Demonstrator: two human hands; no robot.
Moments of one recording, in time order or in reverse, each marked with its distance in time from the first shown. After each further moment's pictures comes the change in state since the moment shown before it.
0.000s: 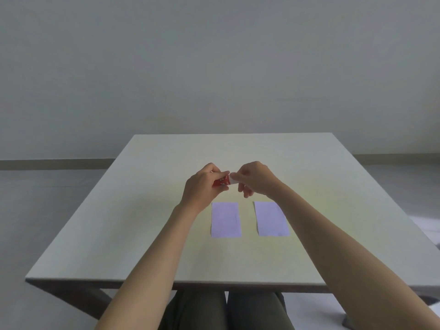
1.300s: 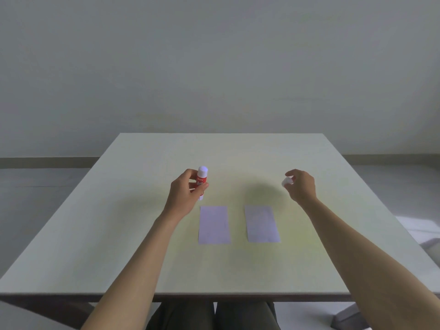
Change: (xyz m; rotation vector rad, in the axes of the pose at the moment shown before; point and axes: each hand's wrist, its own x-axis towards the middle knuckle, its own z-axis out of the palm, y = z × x) left_hand 0.001 -0.025 0.018 -0.521 0.085 -0.301; right_hand 0.014 0.130 -0.059 -0.146 0.526 0.297
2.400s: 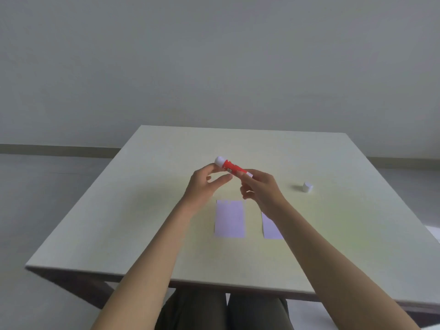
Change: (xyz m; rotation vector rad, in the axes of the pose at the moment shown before) left_hand -0.004 0.015 -0.006 -0.158 -0.146 -0.041; right_hand -0.094 -0.104 0.041 0.837 -0.547 -0.077
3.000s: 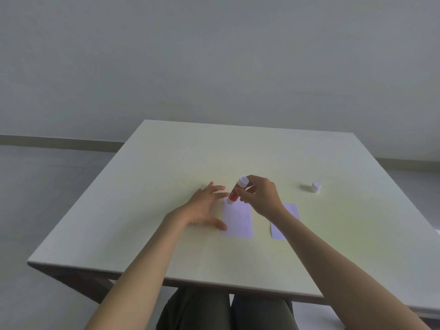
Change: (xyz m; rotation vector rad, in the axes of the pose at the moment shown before) left_hand -0.012 -0.064 -0.019 0.725 -0.508 -0.043; right_hand 0.004 0.021 0.017 -0.582 0.056 -0.159
